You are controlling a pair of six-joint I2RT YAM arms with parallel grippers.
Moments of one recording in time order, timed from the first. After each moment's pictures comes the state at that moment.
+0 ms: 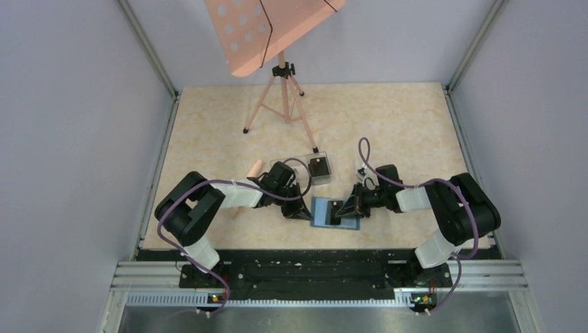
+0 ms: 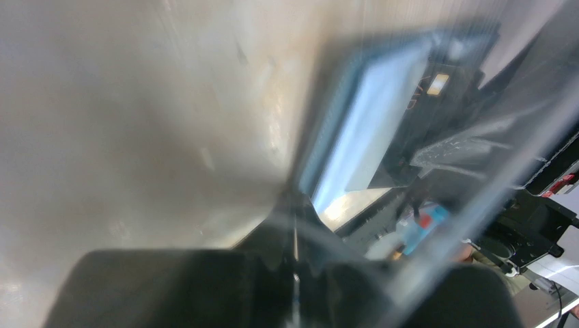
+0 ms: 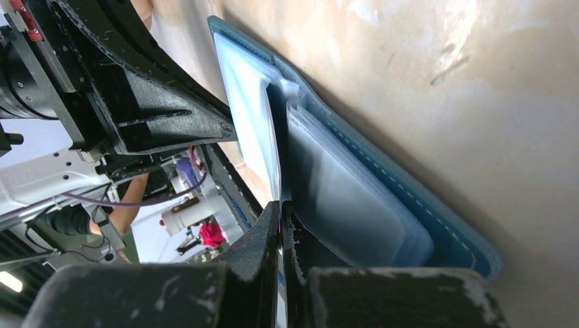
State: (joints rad) left arm -0.70 1.68 0.72 -0.02 0.47 -1.01; right arm 0.31 1.58 0.42 0.23 -0.88 0.74
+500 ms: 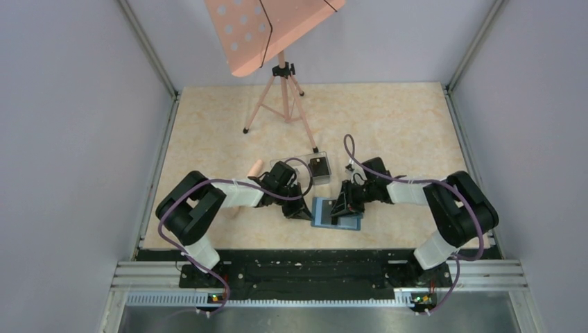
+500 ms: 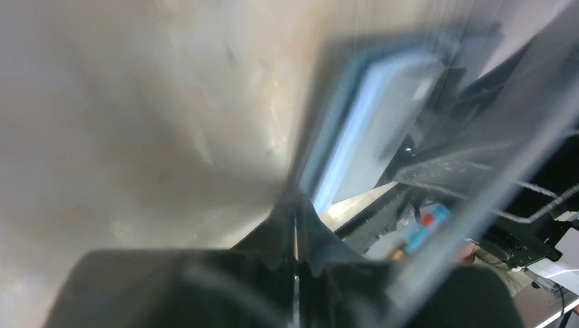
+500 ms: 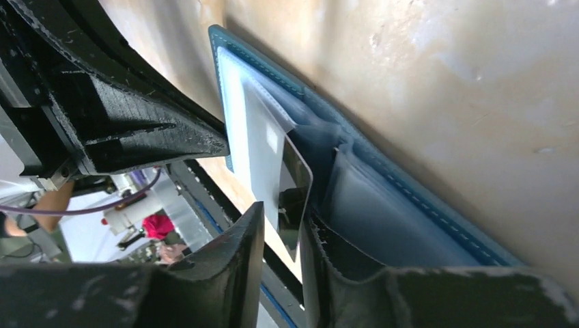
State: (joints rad) left arm -0.71 1.70 0.74 -0.04 0.48 -0.99; right arm 0.43 1.61 0.57 0.01 -0.76 0.62
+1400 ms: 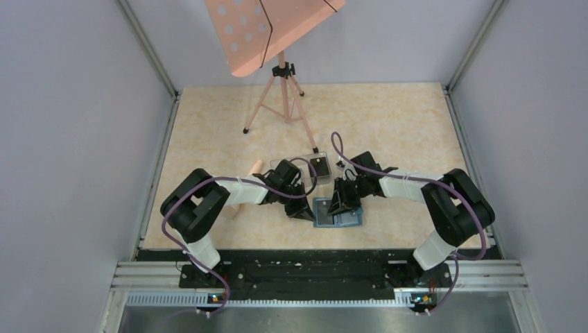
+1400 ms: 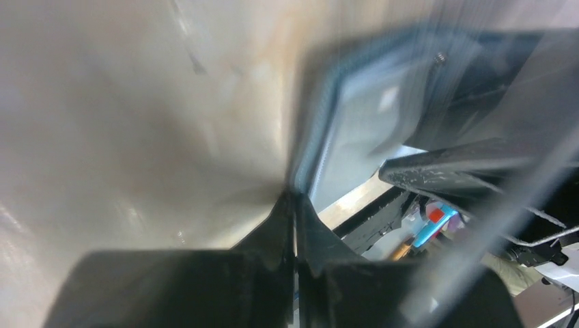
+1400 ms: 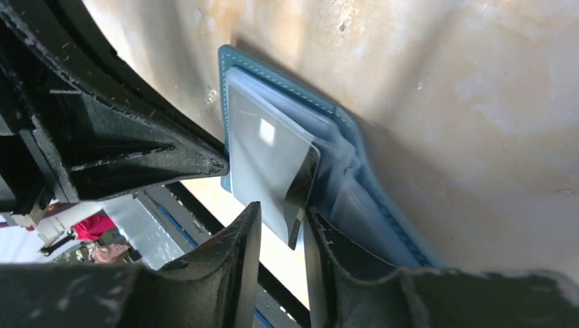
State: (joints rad) left arm -0.73 1.73 0.80 -0.08 0.48 -0.98; right arm 0.52 1.61 0.72 -0.21 -0.62 0.49
